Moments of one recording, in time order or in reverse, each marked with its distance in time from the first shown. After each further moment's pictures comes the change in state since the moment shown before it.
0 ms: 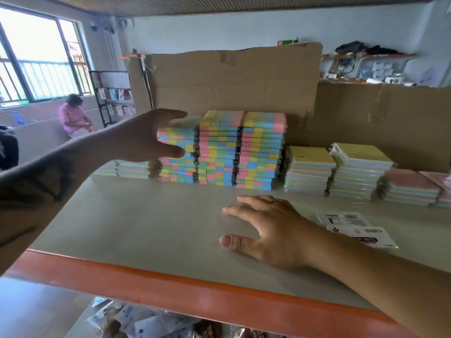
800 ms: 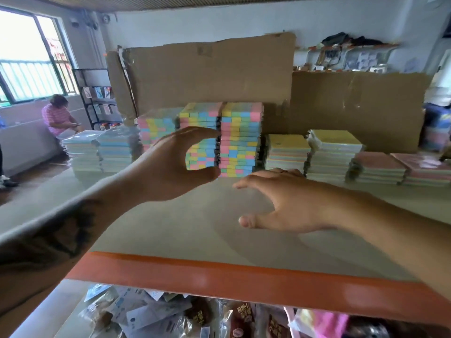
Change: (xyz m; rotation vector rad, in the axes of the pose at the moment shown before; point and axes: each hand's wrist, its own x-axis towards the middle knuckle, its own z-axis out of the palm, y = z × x) left_hand -0.056 0.111 0.036 -0.160 0.116 0.123; right_hand -0.035 0.027 -0.037 -0.073 0.069 -0.004
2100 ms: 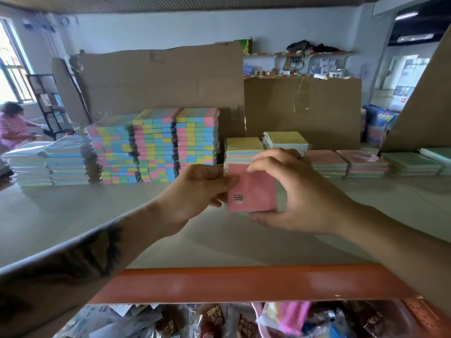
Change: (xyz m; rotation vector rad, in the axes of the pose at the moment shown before) left_hand 0.012 0.079 0.080 -0.914 -0.272 -0.234; right_hand -0.056 0.077 0.013 0.024 0.588 -0.171
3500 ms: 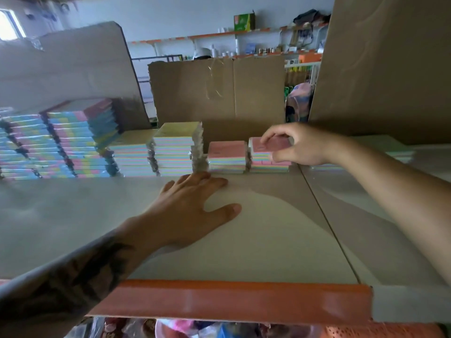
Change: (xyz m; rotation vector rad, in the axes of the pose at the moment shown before) left_hand 0.081 0.021 0.217 1.122 0.017 -0.115; right_hand -0.056 0.265 -0.110 0.270 -0.322 0.411
